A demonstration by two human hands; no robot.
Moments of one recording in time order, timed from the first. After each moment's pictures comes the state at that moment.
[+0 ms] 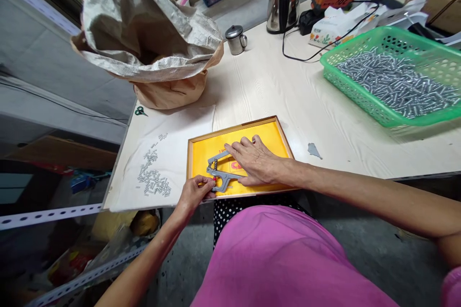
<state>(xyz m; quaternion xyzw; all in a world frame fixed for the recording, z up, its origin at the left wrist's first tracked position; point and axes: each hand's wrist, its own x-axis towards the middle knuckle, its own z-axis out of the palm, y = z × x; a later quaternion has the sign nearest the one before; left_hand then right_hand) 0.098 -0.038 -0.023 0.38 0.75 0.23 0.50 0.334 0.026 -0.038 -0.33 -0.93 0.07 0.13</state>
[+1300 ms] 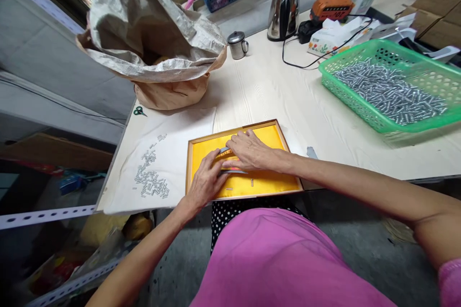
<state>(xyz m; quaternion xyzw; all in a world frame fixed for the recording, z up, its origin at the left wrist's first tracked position) 0.111 -0.011 -0.033 0.87 0.46 0.14 0.04 0.322 0.062 -0.040 -0.34 -0.92 0.09 0.14</state>
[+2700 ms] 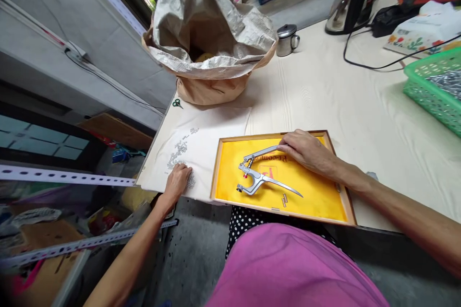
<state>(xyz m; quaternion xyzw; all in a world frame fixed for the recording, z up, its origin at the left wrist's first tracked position) -0.064 -0.033 -0.019 0.68 0.72 -0.13 -0.01 0.362 0.092 -0.069 -0.35 -0.86 0.22 0.30</state>
